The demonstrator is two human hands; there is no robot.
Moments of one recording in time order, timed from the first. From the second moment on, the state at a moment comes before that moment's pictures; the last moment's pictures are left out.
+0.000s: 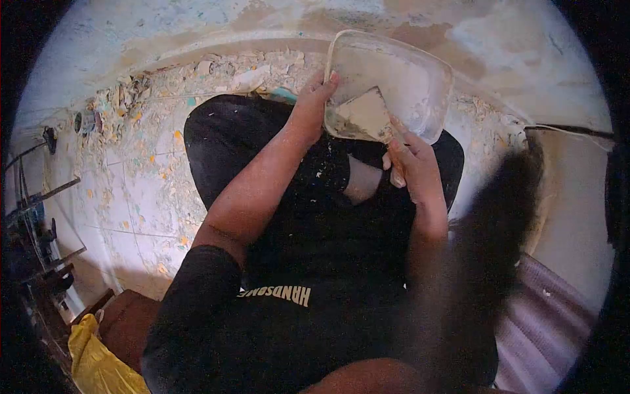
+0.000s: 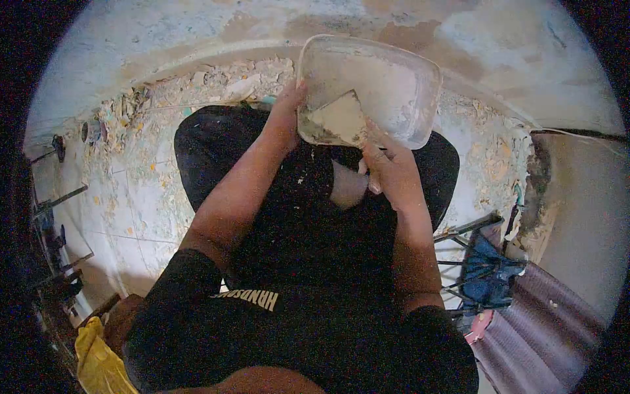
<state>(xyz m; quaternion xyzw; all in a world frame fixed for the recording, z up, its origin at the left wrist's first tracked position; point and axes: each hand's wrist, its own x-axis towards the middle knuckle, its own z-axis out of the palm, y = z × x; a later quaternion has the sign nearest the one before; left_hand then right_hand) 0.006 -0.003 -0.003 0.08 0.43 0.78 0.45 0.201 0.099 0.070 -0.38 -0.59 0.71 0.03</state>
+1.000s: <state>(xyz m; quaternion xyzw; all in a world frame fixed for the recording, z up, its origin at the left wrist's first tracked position) 0.005 -0.001 -0.020 0.08 0.44 0.79 0.42 -0.017 0.218 0.297 -0.06 -0.82 -0.18 0.54</state>
